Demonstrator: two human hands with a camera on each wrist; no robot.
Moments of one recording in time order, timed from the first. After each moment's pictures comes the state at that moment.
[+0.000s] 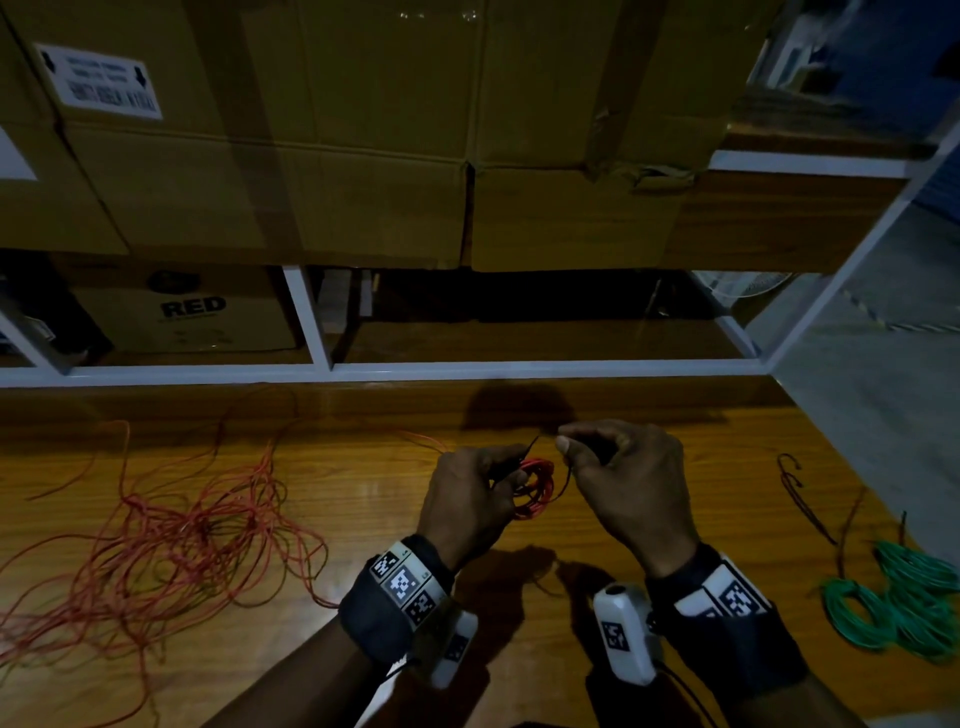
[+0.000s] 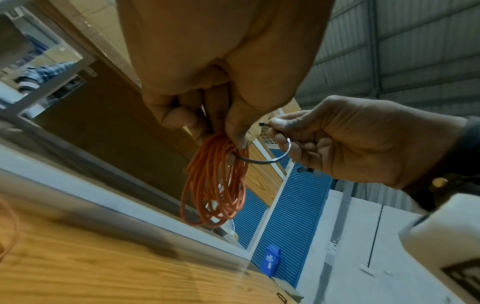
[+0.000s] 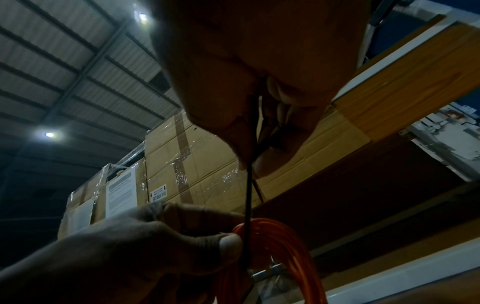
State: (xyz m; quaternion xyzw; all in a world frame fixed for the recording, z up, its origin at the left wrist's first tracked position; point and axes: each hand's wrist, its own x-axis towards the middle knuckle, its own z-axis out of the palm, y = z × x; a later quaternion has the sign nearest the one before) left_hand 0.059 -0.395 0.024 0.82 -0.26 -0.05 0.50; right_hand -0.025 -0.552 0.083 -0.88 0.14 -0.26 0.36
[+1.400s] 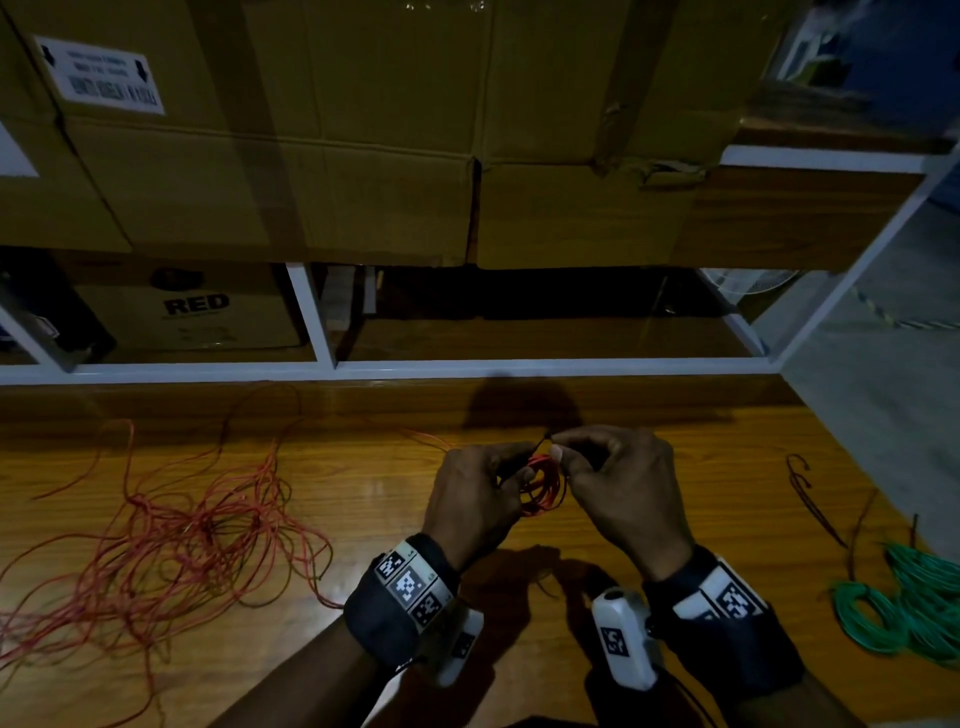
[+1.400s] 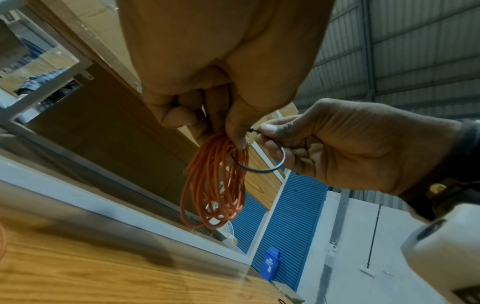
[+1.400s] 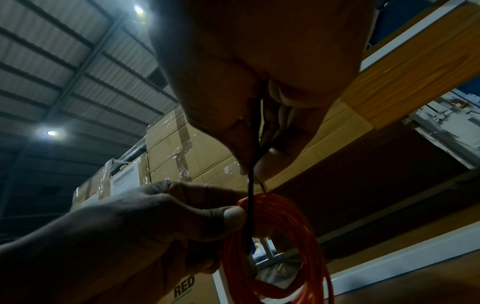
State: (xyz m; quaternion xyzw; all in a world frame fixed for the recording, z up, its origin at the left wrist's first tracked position) left_hand 0.062 -0.393 0.026 0.81 -0.29 -0.04 0.50; right_hand -0.017 -0.548 0.073 -0.90 0.14 -0.22 0.35
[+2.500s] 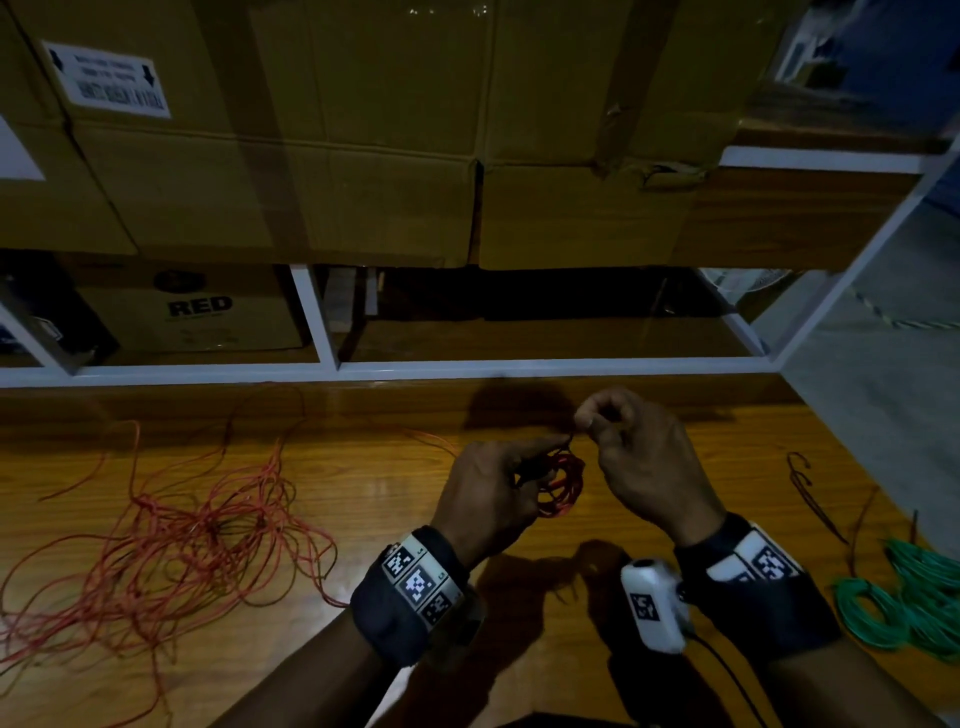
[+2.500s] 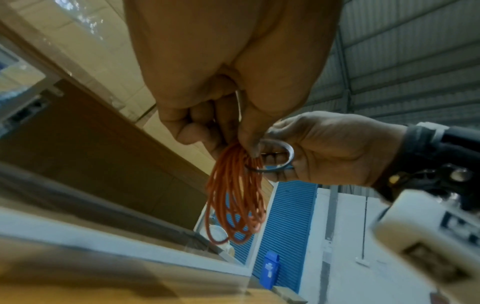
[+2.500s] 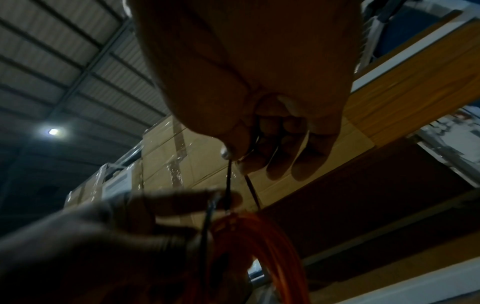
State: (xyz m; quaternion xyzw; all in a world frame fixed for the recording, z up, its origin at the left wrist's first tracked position) left_hand 0.060 -0.393 0.036 0.79 -0.37 -0.04 0.49; right_hand -0.011 -0.569 0.095 -0.92 0.09 -0.17 0.34
